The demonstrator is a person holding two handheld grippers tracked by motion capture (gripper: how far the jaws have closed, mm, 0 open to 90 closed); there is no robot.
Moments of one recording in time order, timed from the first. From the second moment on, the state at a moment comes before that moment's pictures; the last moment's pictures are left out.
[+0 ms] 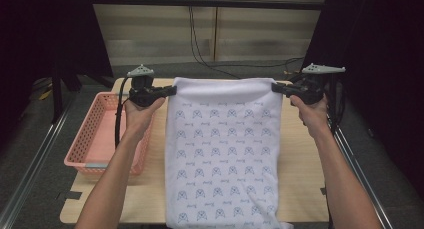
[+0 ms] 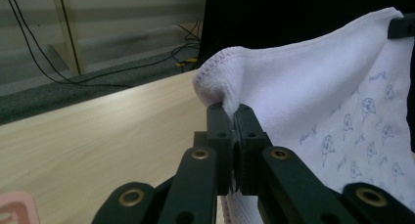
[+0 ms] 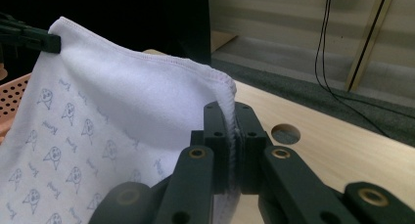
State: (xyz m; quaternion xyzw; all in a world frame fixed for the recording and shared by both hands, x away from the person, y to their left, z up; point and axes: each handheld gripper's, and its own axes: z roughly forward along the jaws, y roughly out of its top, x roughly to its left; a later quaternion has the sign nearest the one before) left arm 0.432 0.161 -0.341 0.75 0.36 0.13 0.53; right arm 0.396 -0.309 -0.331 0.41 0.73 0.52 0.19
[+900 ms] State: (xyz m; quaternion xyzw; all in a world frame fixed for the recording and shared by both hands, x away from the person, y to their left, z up) left arm 0.464 0.149 -0.280 0.73 0.34 0.15 0.57; right arm 0.432 -0.317 -0.247 0.42 0.70 0.53 0.24
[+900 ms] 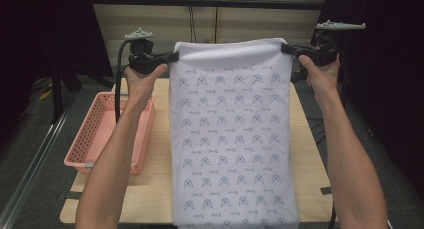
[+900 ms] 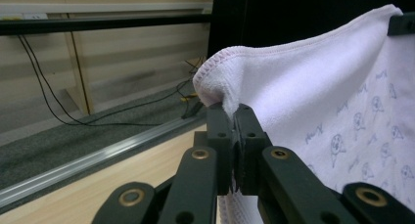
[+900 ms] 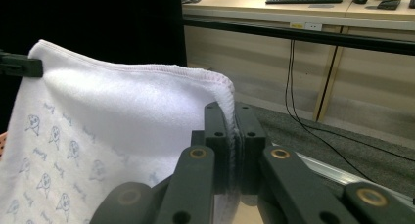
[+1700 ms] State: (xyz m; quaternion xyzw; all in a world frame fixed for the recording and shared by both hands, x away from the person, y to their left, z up) left arm 0.328 0.160 -0.372 0.77 0.32 0.04 0.55; right arm 0.292 -0.336 -0.361 0.39 0.74 0.54 0.12
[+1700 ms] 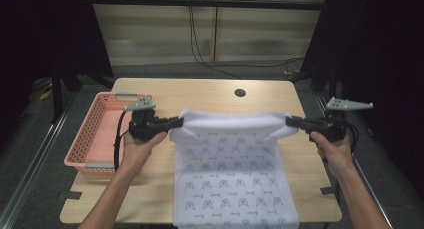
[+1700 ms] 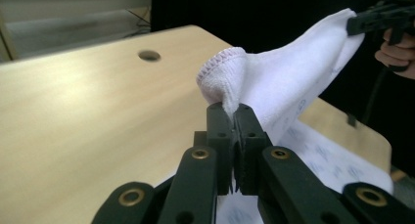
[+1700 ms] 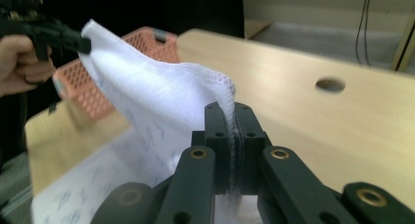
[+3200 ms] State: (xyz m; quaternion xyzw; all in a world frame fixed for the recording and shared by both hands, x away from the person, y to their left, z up) left arm 0.310 0.135 -0.495 0.85 0.36 -0.02 0.38; right arm 0.249 -0.313 -0.494 0.45 0.82 0.36 0.02
